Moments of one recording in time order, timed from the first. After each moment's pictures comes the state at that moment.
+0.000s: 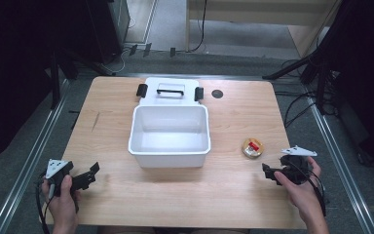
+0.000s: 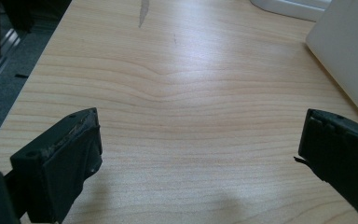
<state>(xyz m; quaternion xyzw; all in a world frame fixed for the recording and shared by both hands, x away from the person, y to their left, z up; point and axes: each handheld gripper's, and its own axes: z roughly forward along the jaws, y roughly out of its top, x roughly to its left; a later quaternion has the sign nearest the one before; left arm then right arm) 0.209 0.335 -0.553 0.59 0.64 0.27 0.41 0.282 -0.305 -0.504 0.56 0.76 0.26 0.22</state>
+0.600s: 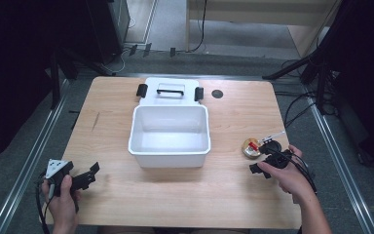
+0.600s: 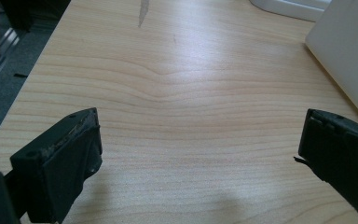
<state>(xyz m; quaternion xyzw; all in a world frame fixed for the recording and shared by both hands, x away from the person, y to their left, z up) 0.209 0.335 -0.553 0.59 0.64 0.27 0.41 0.328 -0.262 -0.504 0.52 0.84 0.12 0.13</state>
